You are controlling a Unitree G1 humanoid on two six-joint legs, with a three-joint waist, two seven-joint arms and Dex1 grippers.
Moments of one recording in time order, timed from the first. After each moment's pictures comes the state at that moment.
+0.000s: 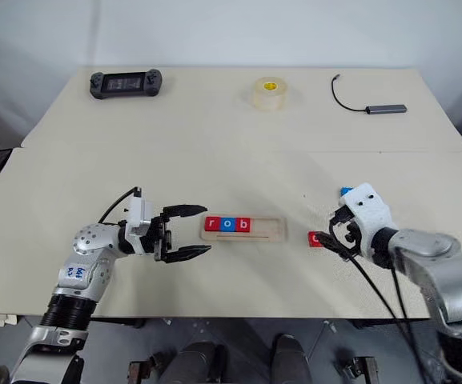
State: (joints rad) left arm -0.39 0.45 -0.02 0.17 -0.42 -0.03 -1.18; right arm -0.22 -0.94 -0.09 -0.42 0.34 0.87 0.78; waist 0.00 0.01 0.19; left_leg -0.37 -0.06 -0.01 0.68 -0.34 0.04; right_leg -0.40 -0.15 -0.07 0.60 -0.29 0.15
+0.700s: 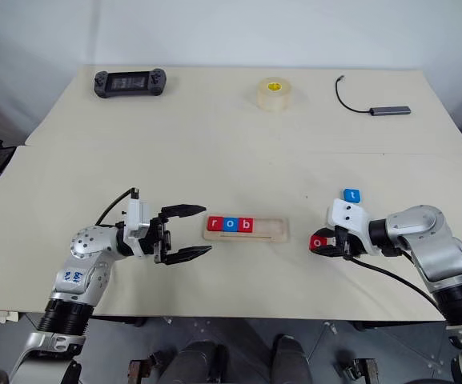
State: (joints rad) left arm -0.35 0.46 -0.02 0.10 -0.42 -0.03 -1.15; right arm -0.43 -0.95 0.16 0.08 0.19 0.31 1.26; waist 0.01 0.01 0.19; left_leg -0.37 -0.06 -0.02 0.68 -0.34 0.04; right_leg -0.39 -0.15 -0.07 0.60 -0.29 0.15
